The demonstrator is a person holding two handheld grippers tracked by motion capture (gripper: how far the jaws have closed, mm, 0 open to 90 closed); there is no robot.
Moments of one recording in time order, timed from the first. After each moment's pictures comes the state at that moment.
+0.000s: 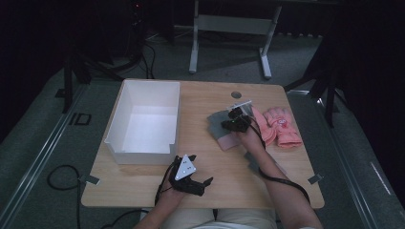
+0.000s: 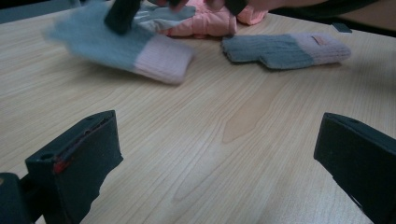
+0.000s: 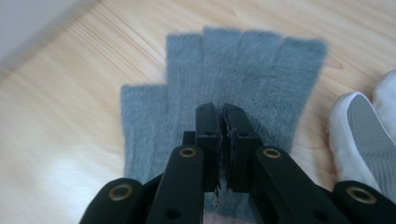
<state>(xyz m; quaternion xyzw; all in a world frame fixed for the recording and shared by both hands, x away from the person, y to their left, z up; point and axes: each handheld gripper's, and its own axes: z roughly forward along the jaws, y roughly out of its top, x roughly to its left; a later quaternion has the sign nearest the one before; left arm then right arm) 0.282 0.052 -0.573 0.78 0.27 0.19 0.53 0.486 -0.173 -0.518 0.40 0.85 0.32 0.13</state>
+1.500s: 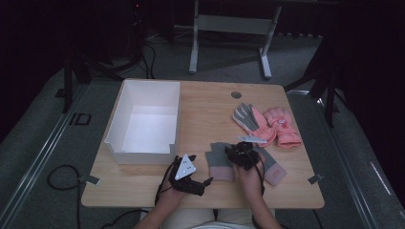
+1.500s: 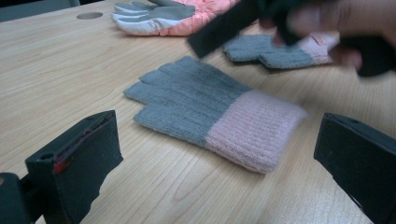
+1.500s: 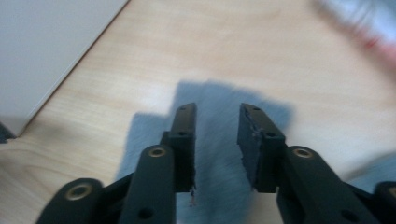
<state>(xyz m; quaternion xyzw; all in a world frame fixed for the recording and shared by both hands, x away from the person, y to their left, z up) 0.283 0.052 -0.573 0.78 0.27 0.18 0.53 0.348 -0.182 -0.527 0.52 0.74 0.38 0.18</state>
